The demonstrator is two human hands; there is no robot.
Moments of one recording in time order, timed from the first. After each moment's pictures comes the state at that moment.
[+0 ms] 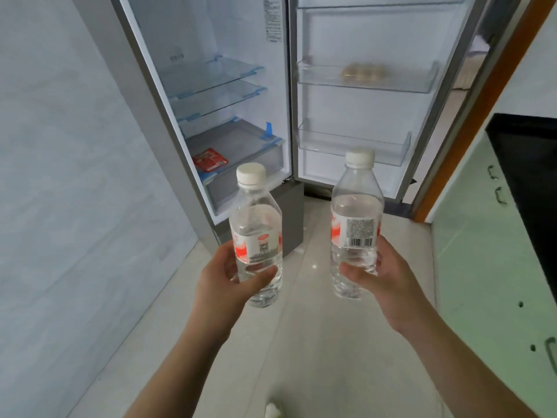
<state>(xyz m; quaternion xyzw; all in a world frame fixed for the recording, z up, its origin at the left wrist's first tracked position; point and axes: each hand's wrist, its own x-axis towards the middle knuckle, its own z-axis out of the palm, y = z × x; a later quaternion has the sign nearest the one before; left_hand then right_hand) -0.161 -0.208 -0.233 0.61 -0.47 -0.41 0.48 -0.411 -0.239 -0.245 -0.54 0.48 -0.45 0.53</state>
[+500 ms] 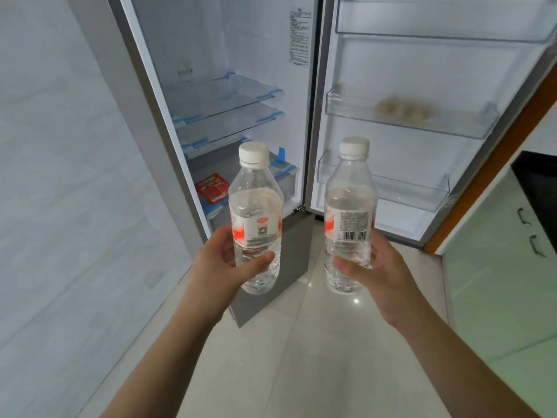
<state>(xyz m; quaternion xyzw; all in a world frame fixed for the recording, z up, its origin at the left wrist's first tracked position) -0.080 -0.383 -0.208 0.60 -0.51 -0.39 0.48 -0.328 -0.408 -0.220 -0.57 0.46 -0.45 0.51</state>
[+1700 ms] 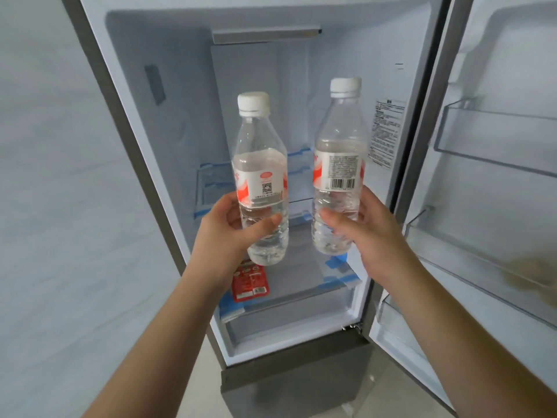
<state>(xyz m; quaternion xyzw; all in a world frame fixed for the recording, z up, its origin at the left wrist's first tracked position) -0.063 -0.700 -0.110 0.61 -0.43 -0.23 0.62 -0.248 -0.817 -0.114 -0.67 0.24 -0.43 0.56</state>
